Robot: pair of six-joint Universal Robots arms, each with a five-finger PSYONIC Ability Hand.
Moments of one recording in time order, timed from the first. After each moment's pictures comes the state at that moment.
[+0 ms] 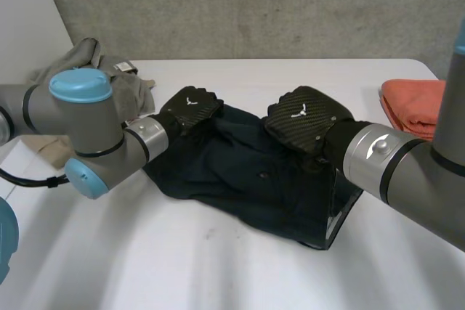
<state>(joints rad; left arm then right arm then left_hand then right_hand) 4.32 -2.35 -1.08 3.24 -1.07 3.49 2.09 -1.35 1.37 0.32 1.24 2.49 0.90 0.86 0.85 0.83 0.65 1.09 1.17 1.18 1.19 0.97</state>
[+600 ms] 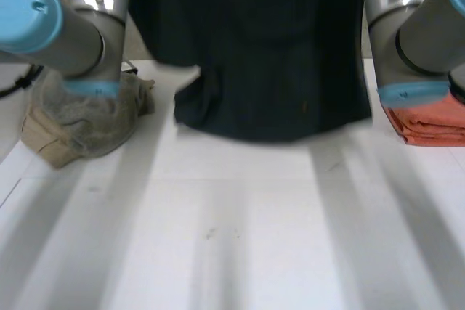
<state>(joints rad) 4.30 -2.23 -0.76 3.78 -1.52 3.59 2.00 -1.01 0.83 -0.44 1.58 2.59 1.15 1.19 1.19 1.20 0.98 1.09 1.18 1.19 1.20 0.97</state>
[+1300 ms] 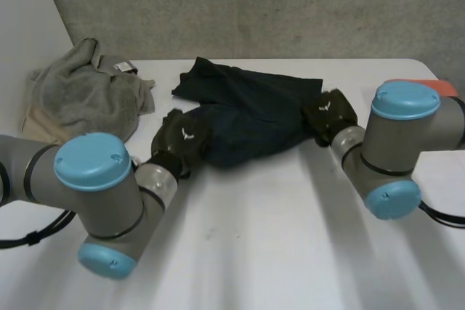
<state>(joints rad) 4.13 -2.08 -1.61 3.55 -1.58 3.84 1.99 -0.87 1.24 -0.14 1.51 2.55 1.15 1.20 1.19 1.20 0.99 1.09 1.18 1.19 1.20 0.99</state>
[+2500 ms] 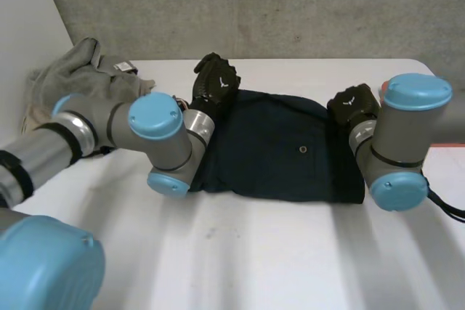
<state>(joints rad) 4.11 -2.63 -0.75 3.55 -1.52 4.16 1.95 -0.82 1.17 -0.16 1.65 2.44 1.10 1.13 1.14 1.14 0.96 0.78 0.87 0.89 0.90 0.71</state>
